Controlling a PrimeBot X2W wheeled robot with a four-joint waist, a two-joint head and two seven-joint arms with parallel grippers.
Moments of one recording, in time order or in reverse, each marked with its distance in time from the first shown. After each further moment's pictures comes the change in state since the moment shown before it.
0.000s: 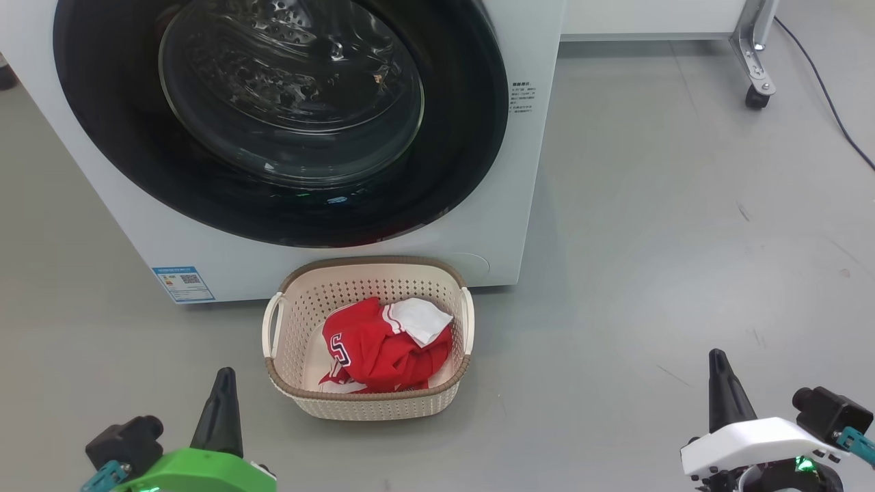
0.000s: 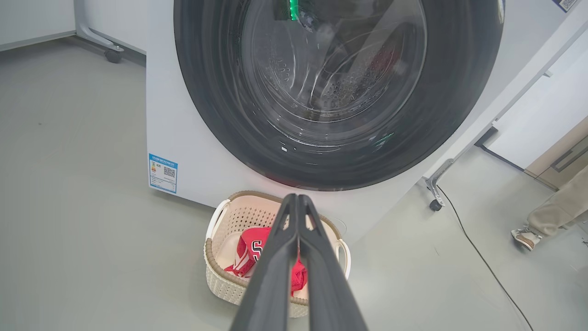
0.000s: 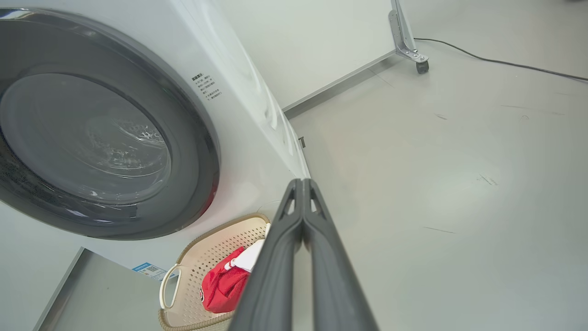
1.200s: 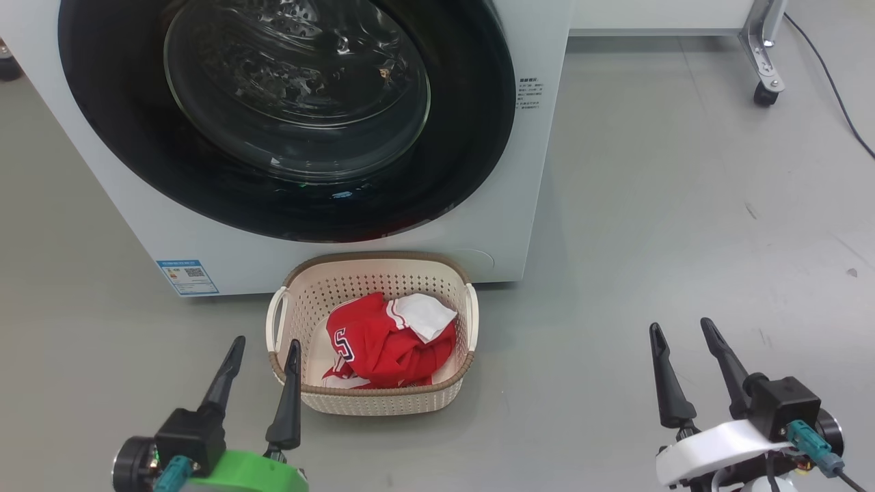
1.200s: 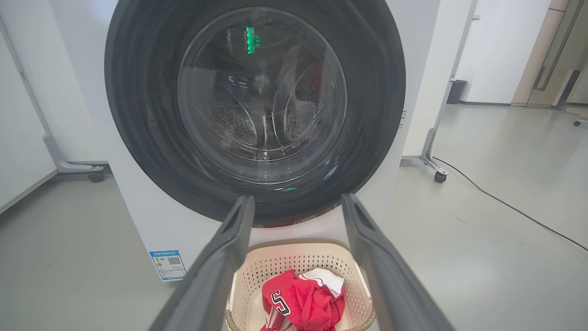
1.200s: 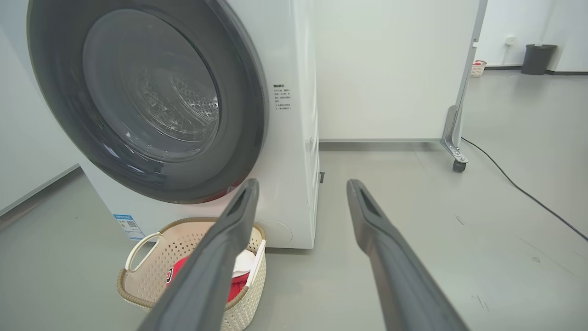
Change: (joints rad) left arm -0.028 0.016 -0.069 -0.047 0.370 0.038 -0.081; right arm -0.023 -0.030 0.062 -0.045 -0.384 -0.033 -0.083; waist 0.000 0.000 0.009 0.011
